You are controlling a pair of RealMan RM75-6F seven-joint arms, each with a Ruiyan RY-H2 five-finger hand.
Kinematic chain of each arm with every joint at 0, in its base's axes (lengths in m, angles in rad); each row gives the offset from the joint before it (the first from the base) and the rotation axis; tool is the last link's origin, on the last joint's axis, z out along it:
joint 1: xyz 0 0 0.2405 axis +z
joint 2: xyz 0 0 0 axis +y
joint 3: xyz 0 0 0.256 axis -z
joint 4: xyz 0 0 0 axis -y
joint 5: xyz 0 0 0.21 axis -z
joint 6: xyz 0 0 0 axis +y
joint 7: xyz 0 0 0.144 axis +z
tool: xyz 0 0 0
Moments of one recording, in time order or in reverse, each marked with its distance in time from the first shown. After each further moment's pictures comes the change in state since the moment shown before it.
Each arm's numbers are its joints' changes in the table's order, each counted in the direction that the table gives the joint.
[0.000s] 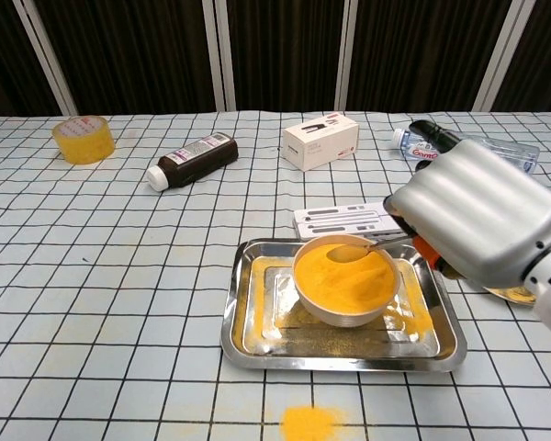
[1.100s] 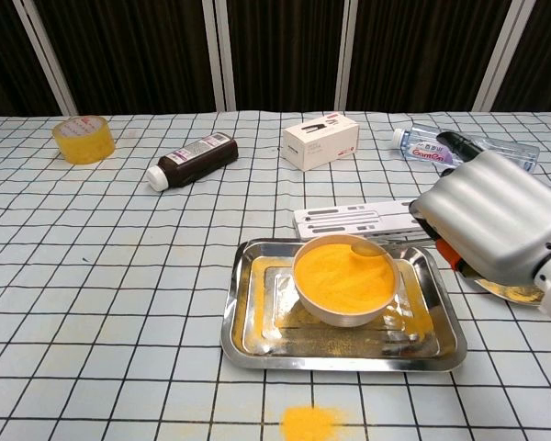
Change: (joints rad) left arm -0.001 0.002 -0.002 0.003 0.001 -0.005 -0.001; right arm -0.014 -0.012 -0.014 -0.071 -0.048 0.002 0.042
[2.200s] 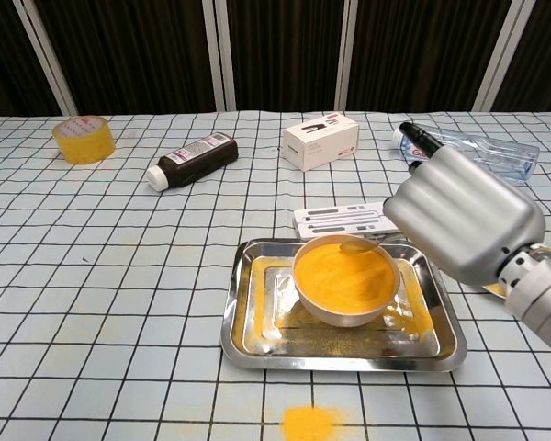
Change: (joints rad) left arm -0.001 0.004 -0.002 0.003 -0.003 -0.004 -0.011; right arm 0.045 -0.040 0.000 -0.061 0.046 -0.030 -0.213
